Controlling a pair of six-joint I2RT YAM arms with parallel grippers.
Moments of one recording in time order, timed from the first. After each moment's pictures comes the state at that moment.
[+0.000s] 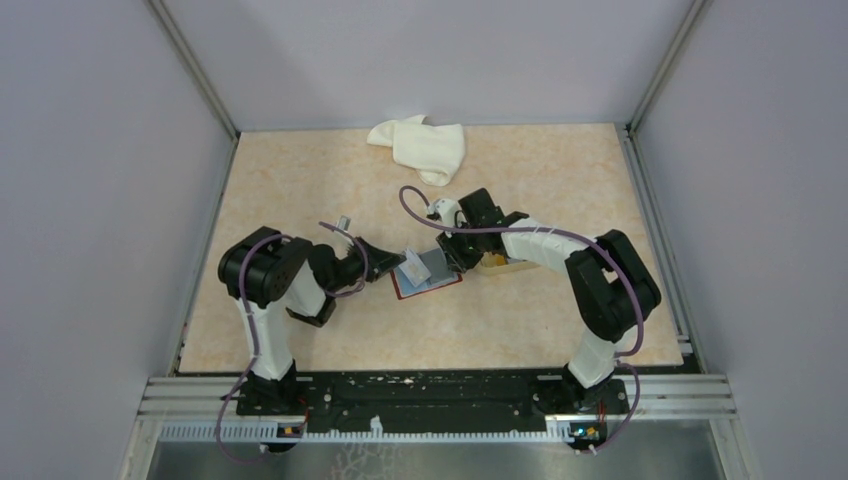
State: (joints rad) left arm -0.38 1.99 0.35 1.50 0.51 -1.13; right arm 0.59 1.71 1.04 -0.31 -0.35 -0.21
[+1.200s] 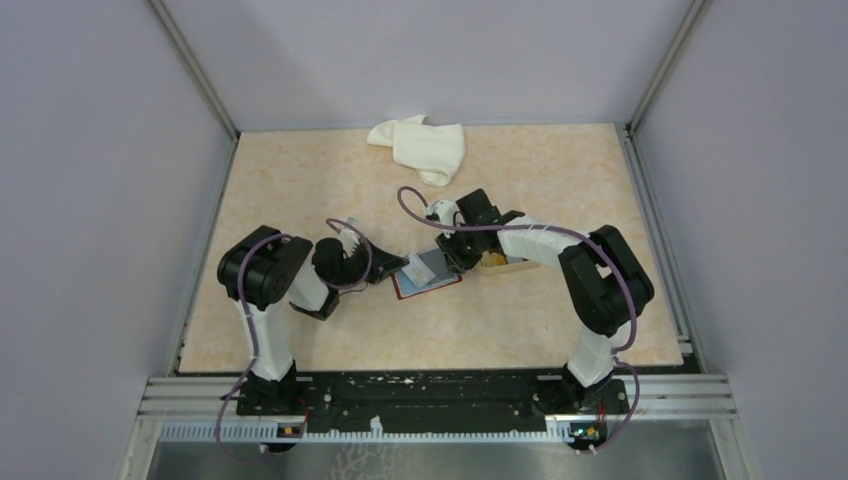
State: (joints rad) left arm -0.39 1.97 0.41 1.28 0.50 -1.14; right arm 0.59 1.76 1.06 -0.32 -0.34 -0.20
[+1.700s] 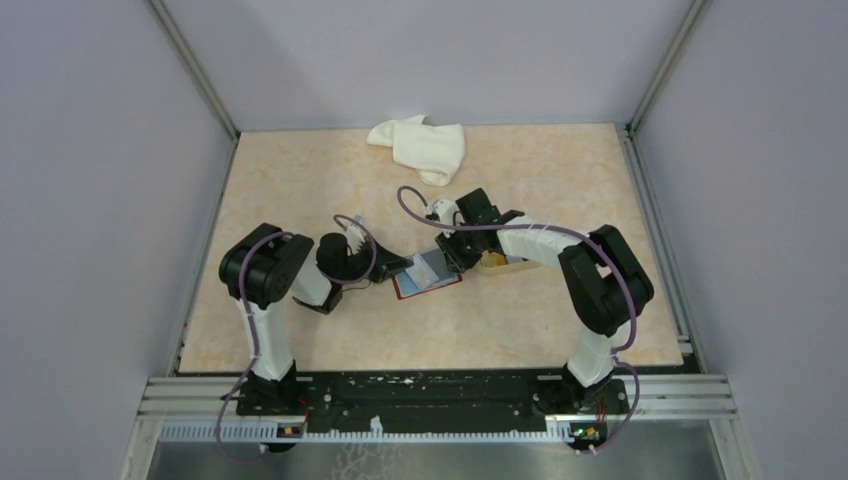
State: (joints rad) left arm -0.39 1.98 0.46 1.19 0.56 -1.14; right arm 0.59 1.76 1.06 -0.32 -0.33 -0.20
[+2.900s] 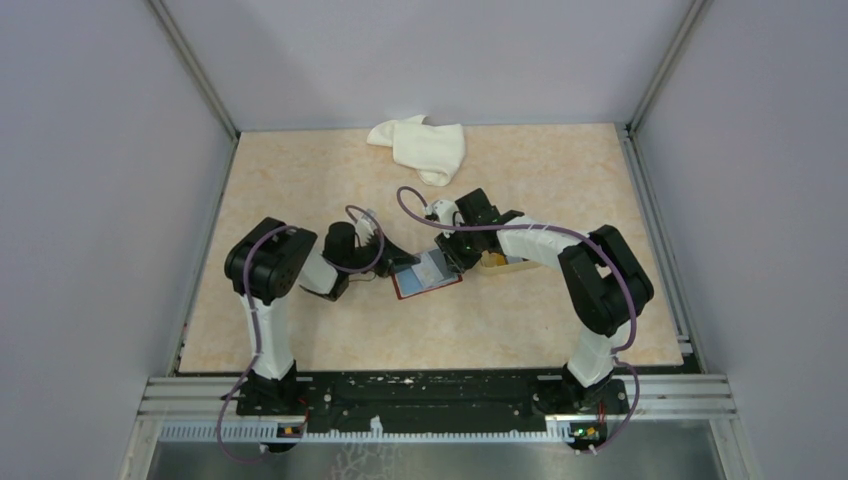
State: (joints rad) left arm -0.40 2.02 0.59 1.04 0.64 -1.11; right arm 0.59 1.76 1.06 -0.32 -0.33 -0.20
